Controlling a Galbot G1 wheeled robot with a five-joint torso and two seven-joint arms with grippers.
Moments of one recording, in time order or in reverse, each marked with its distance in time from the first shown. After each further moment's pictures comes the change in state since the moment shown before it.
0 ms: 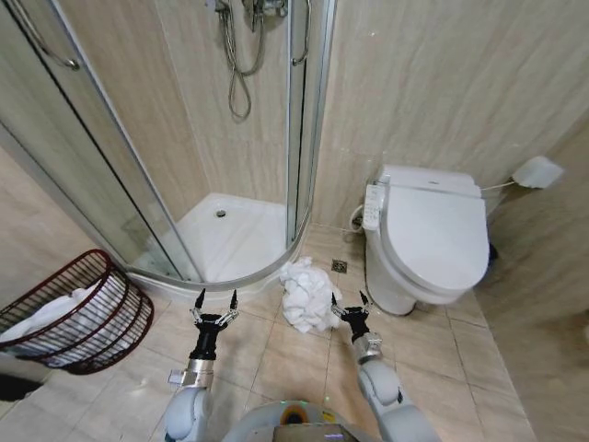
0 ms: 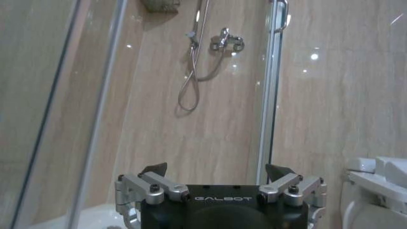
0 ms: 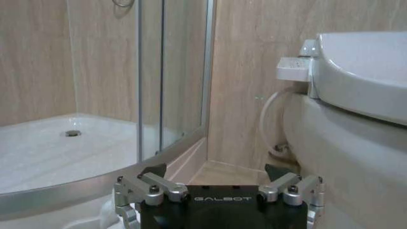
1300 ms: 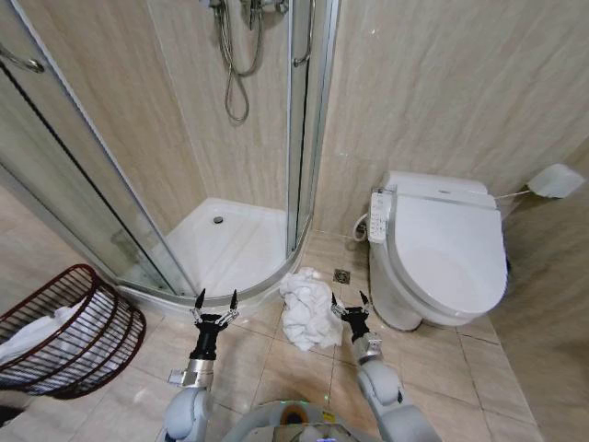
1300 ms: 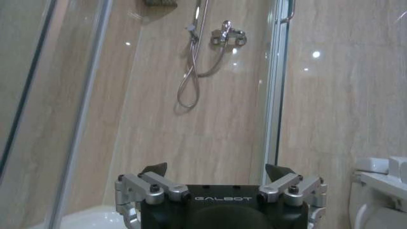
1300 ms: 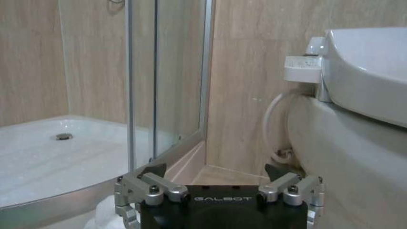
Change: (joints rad) left arm 0.000 0.000 0.000 0.000 0.000 0.001 0.000; right arm 0.000 0.000 0.000 0.000 -0.001 0.001 0.002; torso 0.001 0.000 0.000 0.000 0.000
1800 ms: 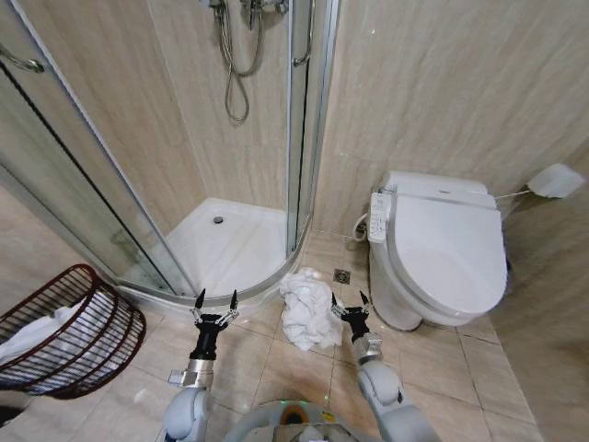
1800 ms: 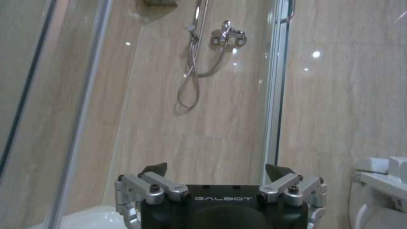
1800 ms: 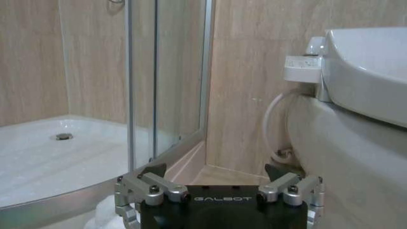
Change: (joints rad) left arm 0.000 0.000 0.000 0.000 0.000 0.000 0.000; right arm 0.000 0.000 0.000 0.000 0.000 0.000 0.000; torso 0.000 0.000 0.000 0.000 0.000
